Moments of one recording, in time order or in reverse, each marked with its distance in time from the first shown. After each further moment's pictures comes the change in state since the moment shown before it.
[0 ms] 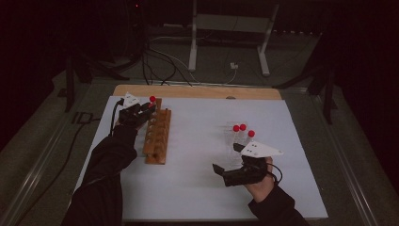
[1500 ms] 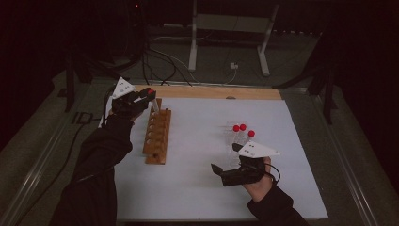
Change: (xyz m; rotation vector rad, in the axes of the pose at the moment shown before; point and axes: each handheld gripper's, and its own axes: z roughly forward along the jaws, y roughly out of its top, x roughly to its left) left arm -0.010 0.055 -0.042 -0.138 -0.057 0.053; right arm 0.002 -0.001 0.005 0.013 -0.020 -0.014
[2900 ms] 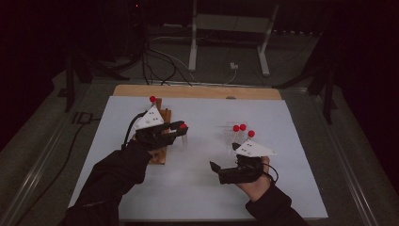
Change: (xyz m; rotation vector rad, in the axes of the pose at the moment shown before) left arm -0.101 -0.010 -0.025 0.062 -0.387 0.103; right arm 0.005 0.002 0.005 0.014 -0.061 0.016
